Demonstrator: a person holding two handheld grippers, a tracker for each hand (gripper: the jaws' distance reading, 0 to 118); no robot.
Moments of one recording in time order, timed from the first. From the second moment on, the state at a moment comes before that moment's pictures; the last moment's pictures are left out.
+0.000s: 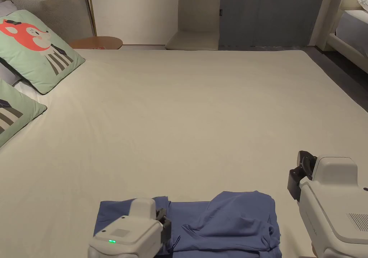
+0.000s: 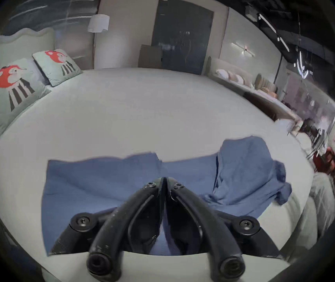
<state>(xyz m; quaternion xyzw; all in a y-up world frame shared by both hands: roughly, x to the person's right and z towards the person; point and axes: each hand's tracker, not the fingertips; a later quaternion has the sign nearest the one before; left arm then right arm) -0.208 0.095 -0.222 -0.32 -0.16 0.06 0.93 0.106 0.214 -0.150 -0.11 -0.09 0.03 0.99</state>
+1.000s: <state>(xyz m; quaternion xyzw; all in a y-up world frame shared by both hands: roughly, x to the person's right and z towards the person) -0.392 0.048 -0.262 -0.45 -0.20 0.36 0.79 0.074 0.212 -0.168 -0.13 -0.07 0.06 0.99</state>
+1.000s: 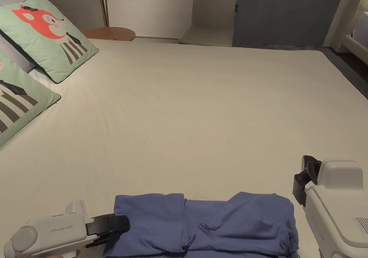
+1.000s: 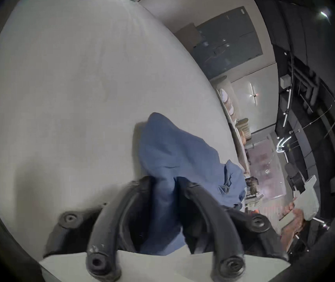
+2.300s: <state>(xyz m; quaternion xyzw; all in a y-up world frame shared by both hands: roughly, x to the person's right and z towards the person) -0.152 0.155 -0.260 -0.46 -0.25 -0.03 0.85 0.107 0.212 -0.147 -0.11 -0.08 0.02 0.99</state>
